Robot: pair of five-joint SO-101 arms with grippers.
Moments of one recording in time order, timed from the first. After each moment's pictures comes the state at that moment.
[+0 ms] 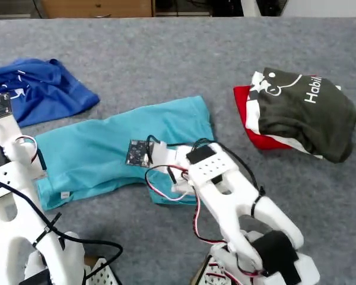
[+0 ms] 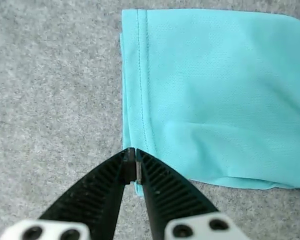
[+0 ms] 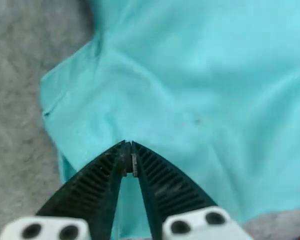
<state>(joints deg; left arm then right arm) -32.2 -37.9 40.3 75.0 -16.4 -30.8 -16.0 53.4 51.2 44.9</state>
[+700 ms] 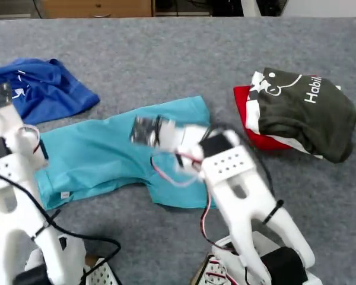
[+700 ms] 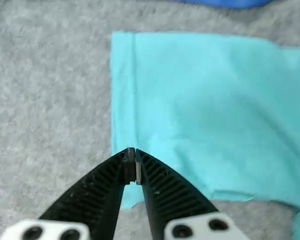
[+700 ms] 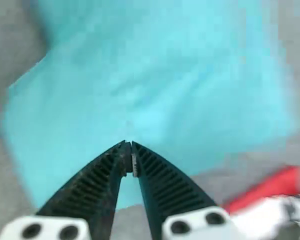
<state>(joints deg) -28.0 -33.2 32.7 75.7 -11.3 -25.9 -24.8 38.5 60.3 44.4</state>
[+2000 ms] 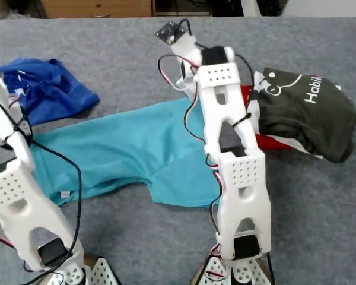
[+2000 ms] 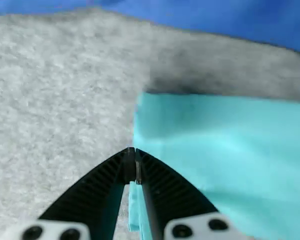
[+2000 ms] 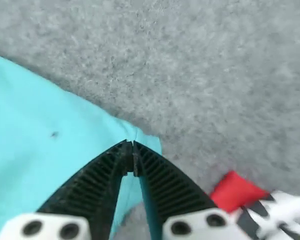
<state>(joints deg) -33.1 37.2 -36.2 100.1 -14.5 -14.0 47.4 -55.5 84.9 26.1</state>
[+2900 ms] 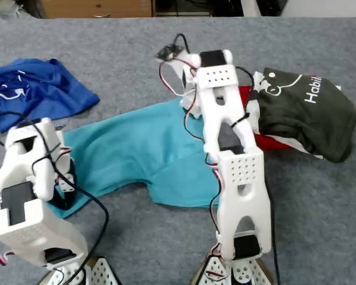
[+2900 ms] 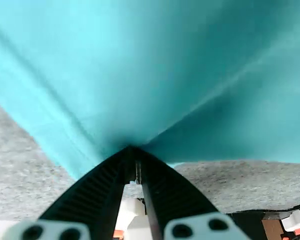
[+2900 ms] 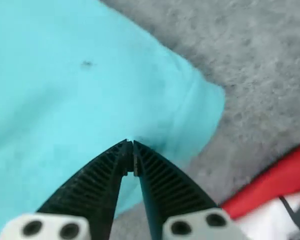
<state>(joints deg) -24.0 7.8 31.2 82.9 -17.0 -12.7 51.8 -48.7 91.9 29.7</state>
